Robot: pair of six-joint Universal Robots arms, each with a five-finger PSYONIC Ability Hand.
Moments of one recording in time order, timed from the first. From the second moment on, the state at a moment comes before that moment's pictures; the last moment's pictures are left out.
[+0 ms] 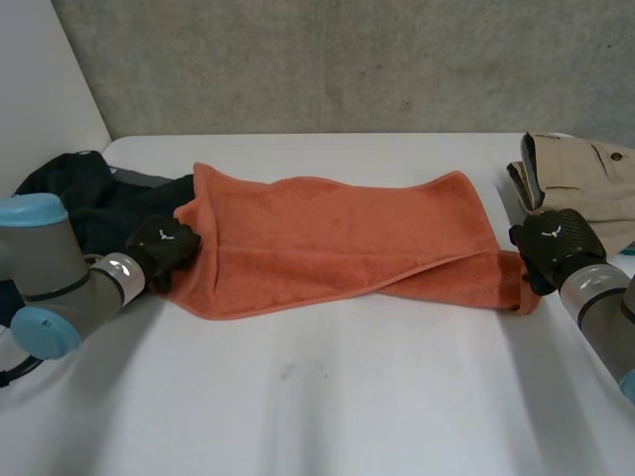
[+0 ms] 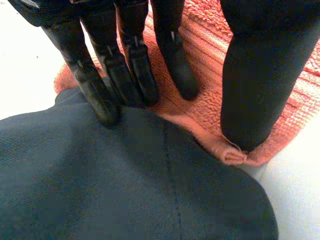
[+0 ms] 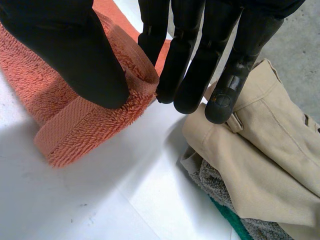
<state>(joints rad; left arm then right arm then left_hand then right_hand) 4.61 -2.34 -1.36 3.31 -1.18 3.90 1.71 -1.20 1.74 -0.25 1.45 2.50 1.04 1.02 1.02 1.02 0.49 0.98 1.17 1.18 1.19 0.99</state>
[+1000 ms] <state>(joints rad) 4.51 -2.18 -1.57 3.26 -1.18 3.88 1.71 -1.21 1.75 -0.25 1.45 2.50 0.79 0.78 0.78 0.78 0.60 0.98 1.17 1.18 1.19 0.99</state>
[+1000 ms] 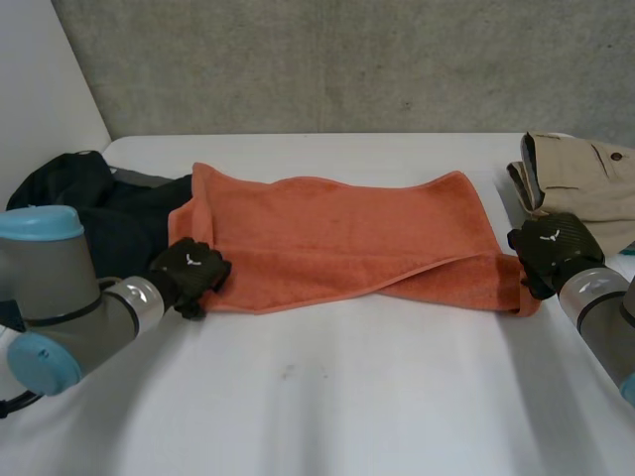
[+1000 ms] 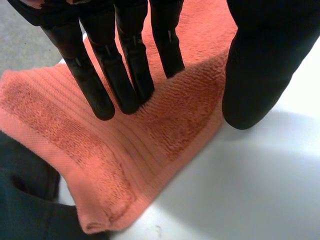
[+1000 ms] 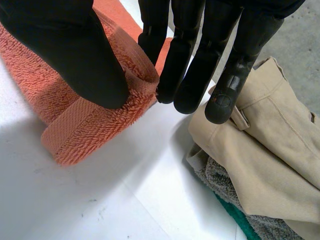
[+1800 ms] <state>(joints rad) 4.50 -1.57 -1.91 2.81 -1.44 3.89 1.71 -1.60 1.71 0.60 1.42 2.08 1.12 1.19 1.19 1.20 0.98 0.98 1.17 1.18 1.19 0.99</state>
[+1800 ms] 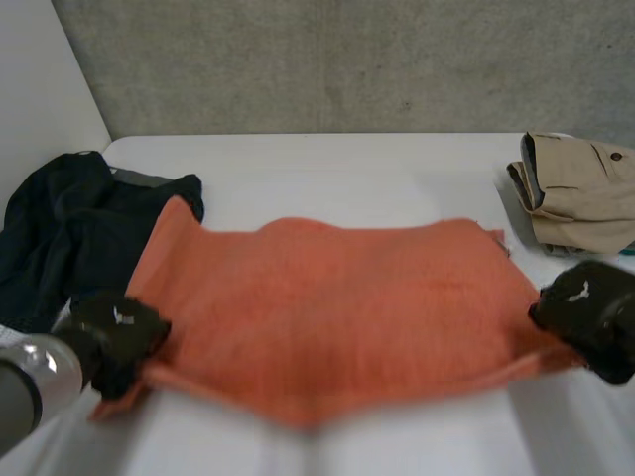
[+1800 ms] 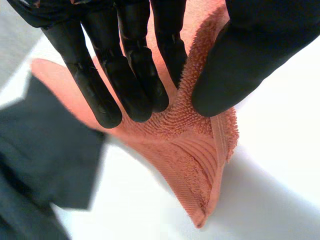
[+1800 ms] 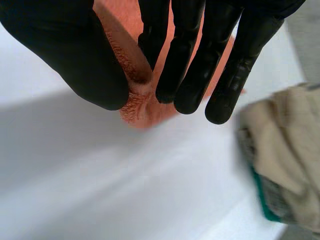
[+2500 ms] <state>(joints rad) 4.48 -1.97 -0.95 3.53 -1.45 3.76 1.87 -1.30 1.02 -0.39 1.55 2.38 1.12 1.19 1.19 1.20 0.98 0.98 1.17 1.18 1.19 0.99</state>
